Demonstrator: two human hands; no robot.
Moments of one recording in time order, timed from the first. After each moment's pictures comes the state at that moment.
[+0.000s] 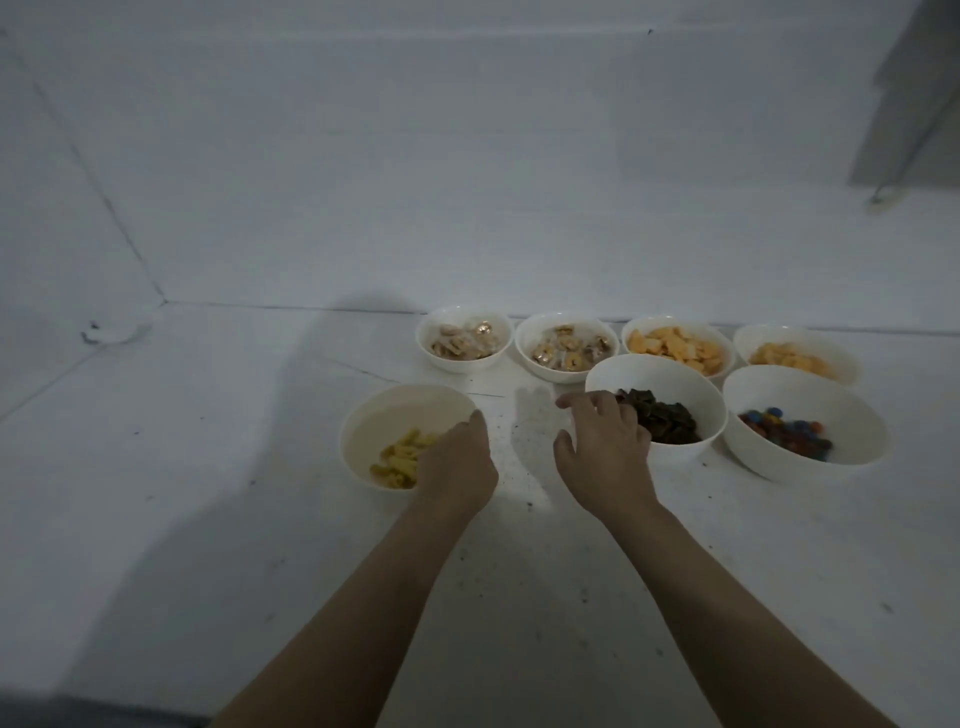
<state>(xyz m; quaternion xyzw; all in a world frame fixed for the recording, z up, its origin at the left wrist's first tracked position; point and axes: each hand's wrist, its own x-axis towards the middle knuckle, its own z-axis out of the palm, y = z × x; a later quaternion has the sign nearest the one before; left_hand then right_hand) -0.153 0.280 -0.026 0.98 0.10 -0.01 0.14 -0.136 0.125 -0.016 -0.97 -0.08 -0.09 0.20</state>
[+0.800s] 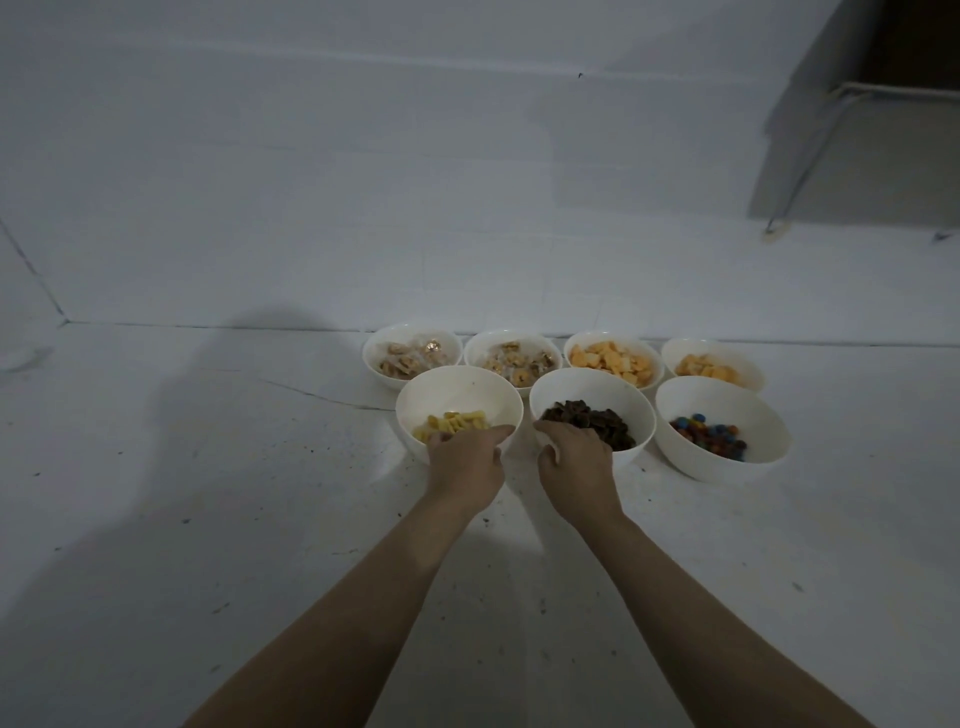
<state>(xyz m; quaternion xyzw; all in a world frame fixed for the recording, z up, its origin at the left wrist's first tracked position) -0.120 0.243 -0.033 0.97 -0.02 0.03 0.23 -0.114 0.099 -0.046 -0.96 -0.07 -0.13 0.25</state>
